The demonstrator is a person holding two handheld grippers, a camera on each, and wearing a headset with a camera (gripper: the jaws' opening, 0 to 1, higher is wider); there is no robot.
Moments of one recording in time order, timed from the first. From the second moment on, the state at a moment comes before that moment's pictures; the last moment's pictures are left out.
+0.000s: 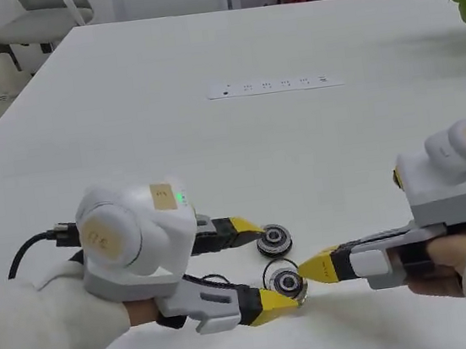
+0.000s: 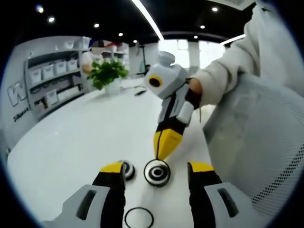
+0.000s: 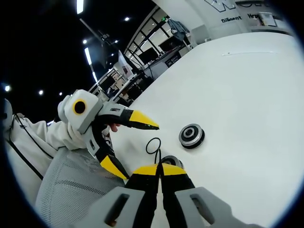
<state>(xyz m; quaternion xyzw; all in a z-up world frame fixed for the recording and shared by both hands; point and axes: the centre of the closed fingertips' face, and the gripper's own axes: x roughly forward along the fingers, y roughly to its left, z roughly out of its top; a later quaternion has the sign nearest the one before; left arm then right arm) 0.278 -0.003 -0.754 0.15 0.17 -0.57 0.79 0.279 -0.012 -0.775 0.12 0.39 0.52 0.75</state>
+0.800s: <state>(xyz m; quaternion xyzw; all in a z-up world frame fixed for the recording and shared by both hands) 0.285 0.022 -0.719 0.15 0.14 -0.54 0.81 0.294 -0.018 -0.755 0.16 0.37 0.50 0.77</state>
